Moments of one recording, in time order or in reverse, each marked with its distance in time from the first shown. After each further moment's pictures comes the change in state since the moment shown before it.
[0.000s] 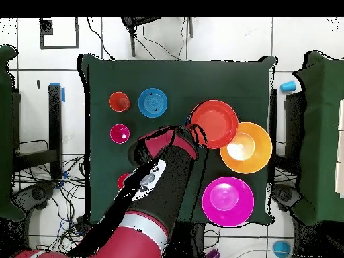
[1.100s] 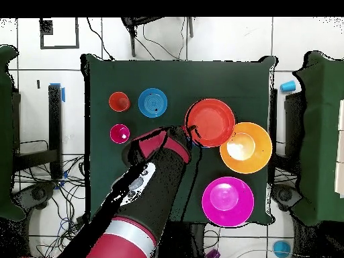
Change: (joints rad) arm 0.046 0.000 -0.041 0.000 0.022 0.035 0.000
